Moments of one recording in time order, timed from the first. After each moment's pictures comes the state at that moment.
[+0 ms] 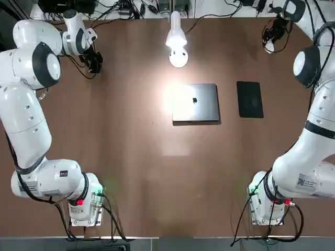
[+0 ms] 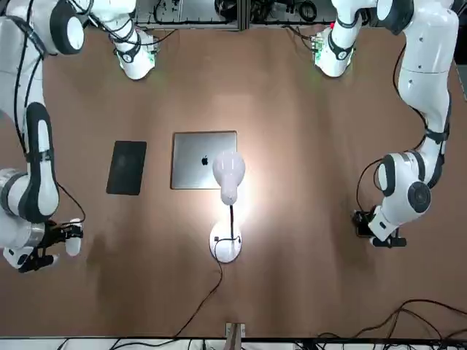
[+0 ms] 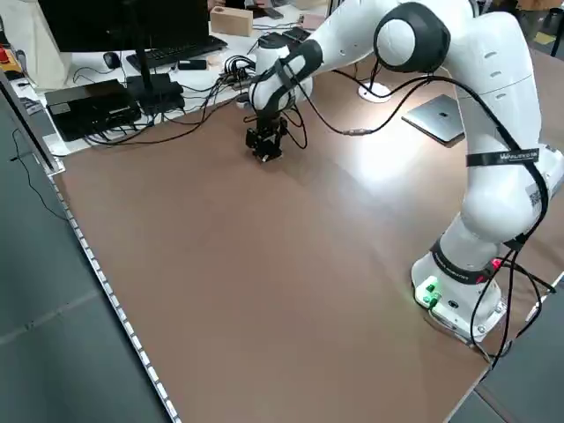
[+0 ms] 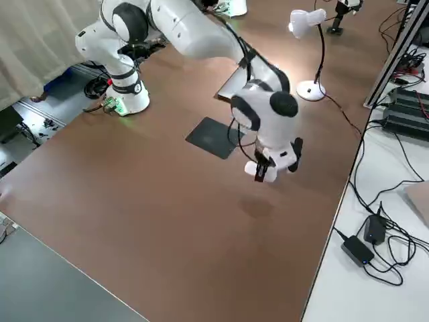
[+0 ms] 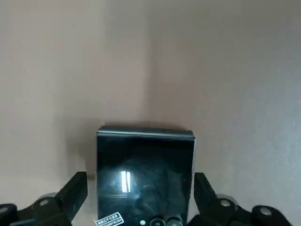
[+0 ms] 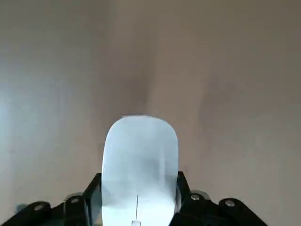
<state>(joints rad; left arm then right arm) 0.05 0.70 0.01 -1.74 0.04 2.45 0.04 -0.12 0.79 -0.09 -1.26 0.14 1.91 -0.40</state>
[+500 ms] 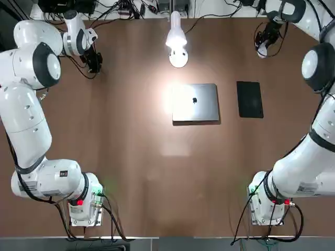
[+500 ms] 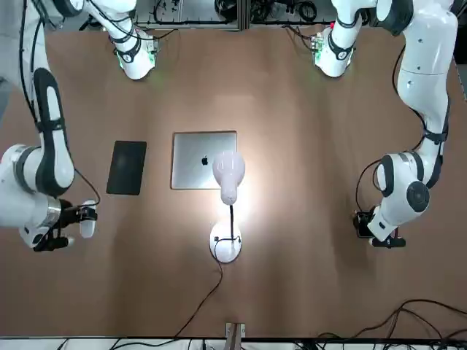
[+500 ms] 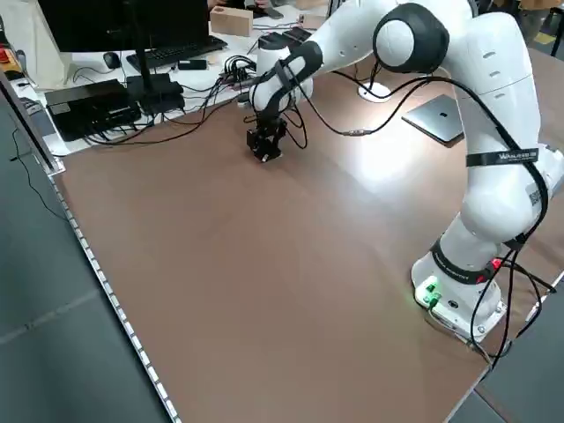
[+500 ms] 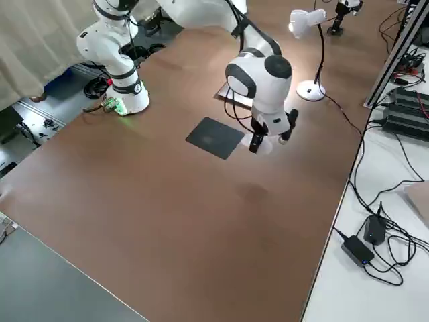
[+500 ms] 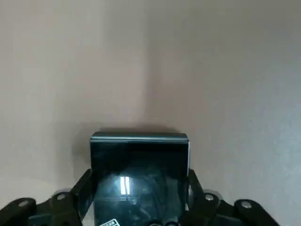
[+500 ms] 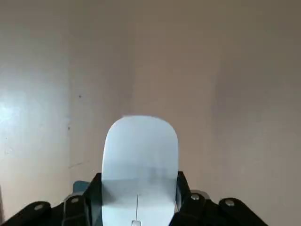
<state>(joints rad) 0.05 0.70 0.00 -1.74 0.04 2.47 0.04 -0.02 0.50 -0.09 -1.70 0.14 2.11 -0.28</state>
